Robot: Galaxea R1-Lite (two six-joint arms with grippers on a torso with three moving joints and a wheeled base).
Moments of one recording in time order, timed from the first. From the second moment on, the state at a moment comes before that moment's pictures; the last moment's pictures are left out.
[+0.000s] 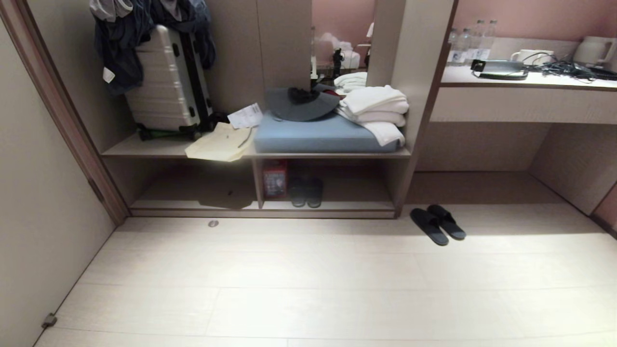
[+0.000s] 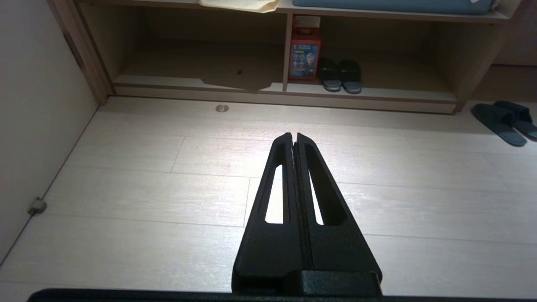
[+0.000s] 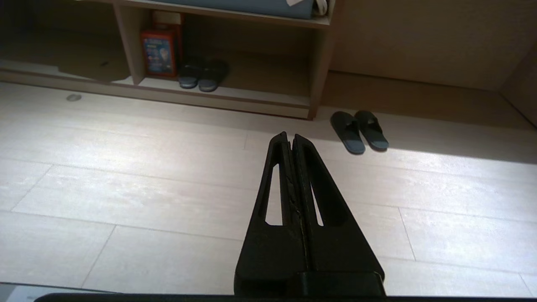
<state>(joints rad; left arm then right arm) 0.00 0.00 0.00 -0.01 0.01 -0.07 0.01 0.00 0.00 -0.01 0.01 -0.07</state>
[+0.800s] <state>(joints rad) 0.00 0.00 0.00 -0.01 0.01 -0.07 0.01 0.00 0.00 -0.01 0.01 -0.06</state>
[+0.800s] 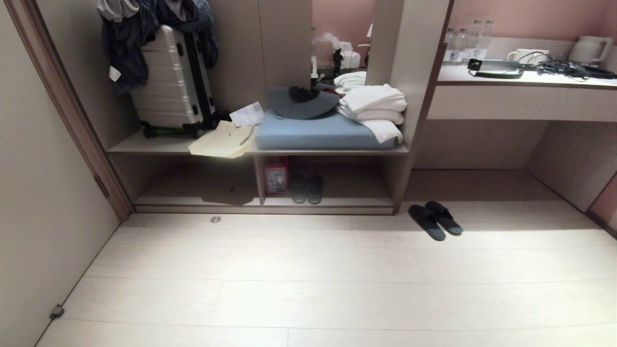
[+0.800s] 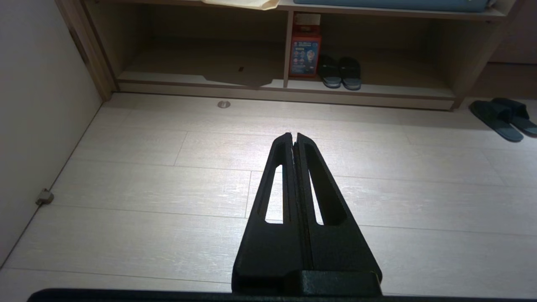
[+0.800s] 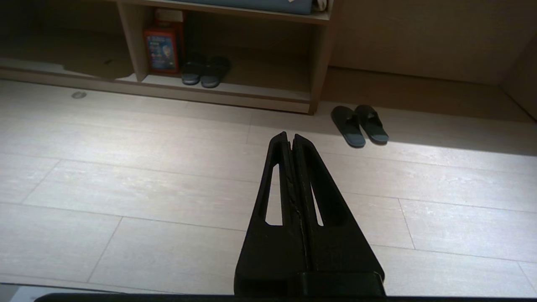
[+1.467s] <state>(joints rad) 0.00 0.00 0.00 -0.01 0.01 -0.06 0.01 0.00 0.00 -0.01 0.01 -0.05</state>
